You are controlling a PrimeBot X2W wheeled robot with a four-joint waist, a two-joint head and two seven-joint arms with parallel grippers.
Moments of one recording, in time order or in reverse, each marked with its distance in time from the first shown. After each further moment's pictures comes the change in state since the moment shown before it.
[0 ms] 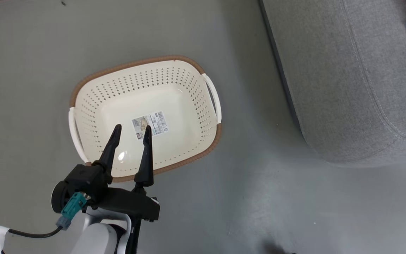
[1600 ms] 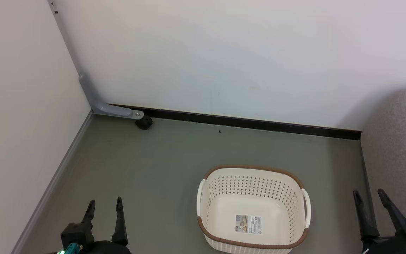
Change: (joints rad) left arm 0.148 -0.013 0.105 0.388 0.040 0.001 -0.134; right arm 0.512 0.315 0.079 0.005 -0.146 -0.014 0.000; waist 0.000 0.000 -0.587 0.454
